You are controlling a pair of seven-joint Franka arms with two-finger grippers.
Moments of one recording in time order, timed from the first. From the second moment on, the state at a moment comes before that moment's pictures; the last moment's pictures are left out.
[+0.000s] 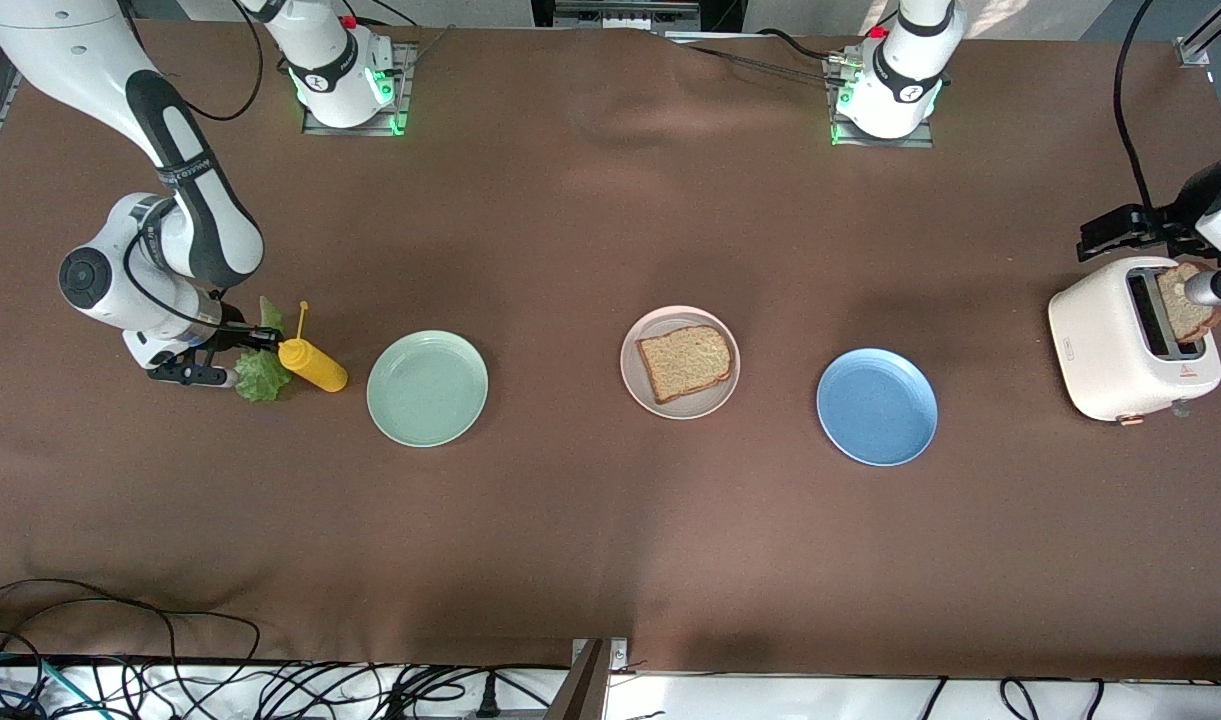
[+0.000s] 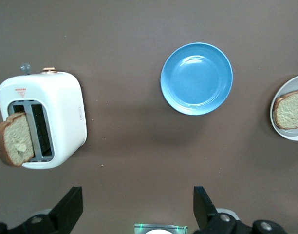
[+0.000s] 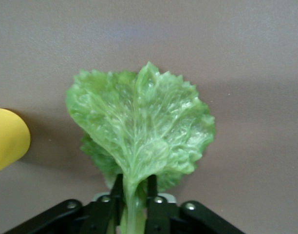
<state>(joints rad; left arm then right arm) 0.10 0.11 -0.02 -1.48 0.01 1.42 0.06 -0.06 0.41 -0.06 -2.20 0.12 2.51 -0.12</state>
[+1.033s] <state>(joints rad) 0.12 0.11 -0.07 -1.49 0.00 1.42 0.08 -0.07 0.29 -0.08 -1.90 0.12 2.05 -0.12</state>
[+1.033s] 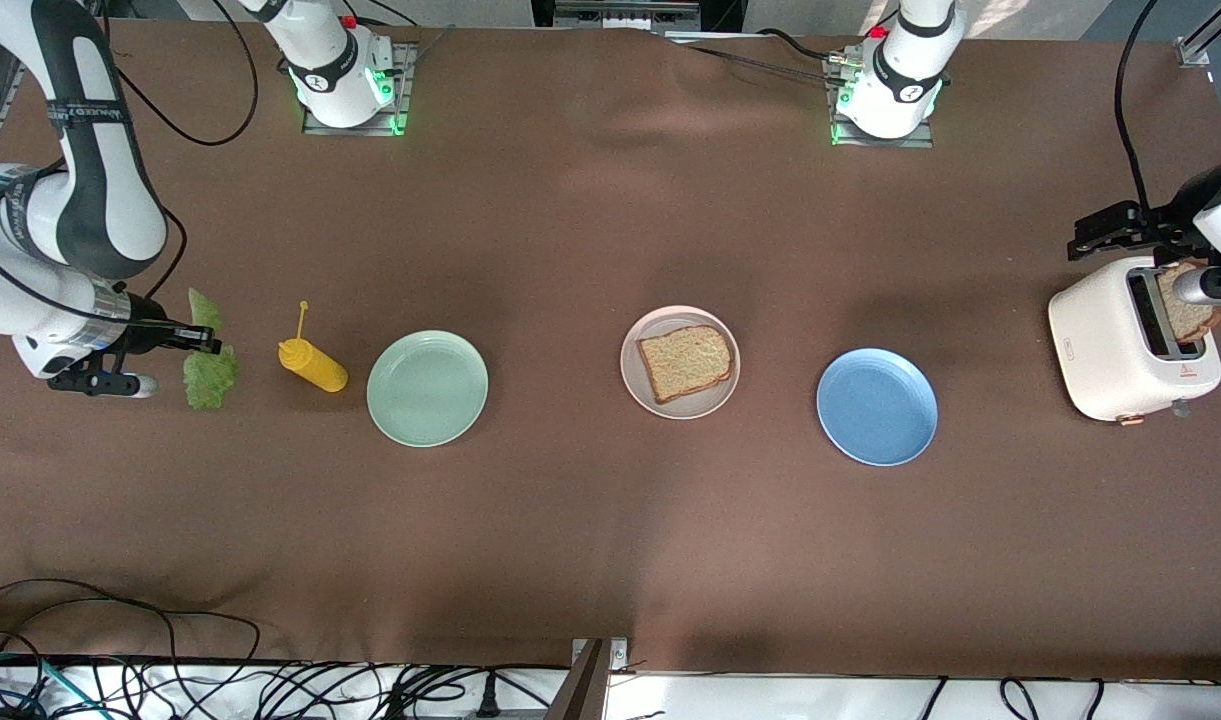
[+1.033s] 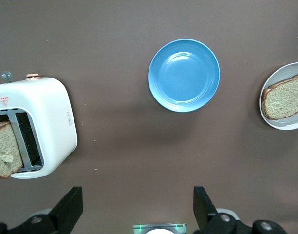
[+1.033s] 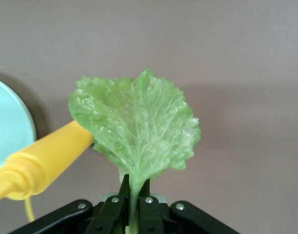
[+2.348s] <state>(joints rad) 0.13 0.12 -0.07 -1.49 0.00 1.42 0.08 0.09 0.38 0.18 -1.51 0.13 1.85 0.85</state>
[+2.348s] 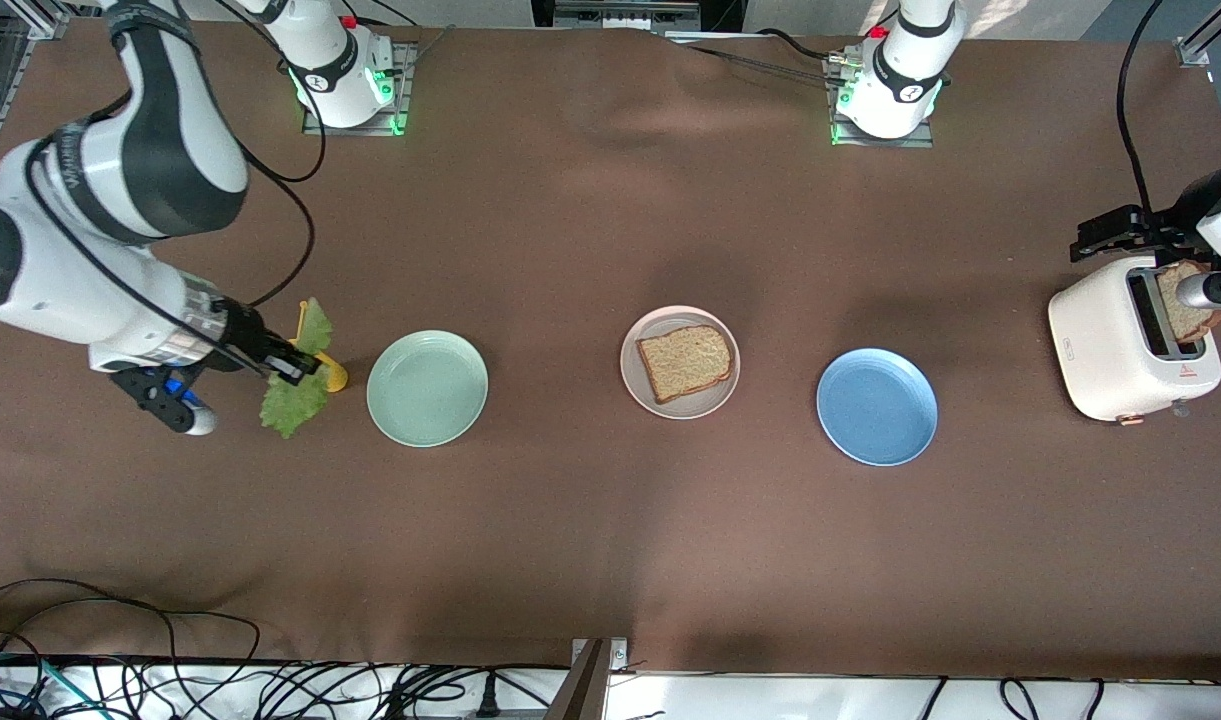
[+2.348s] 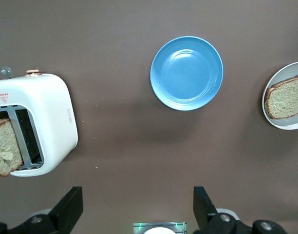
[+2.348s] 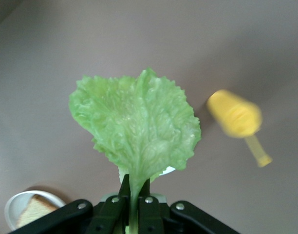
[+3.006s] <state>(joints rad) 0.13 0.12 -0.07 -1.49 0.00 1.42 0.08 0.45 0.60 0.19 -1.41 0.13 2.20 1.64</state>
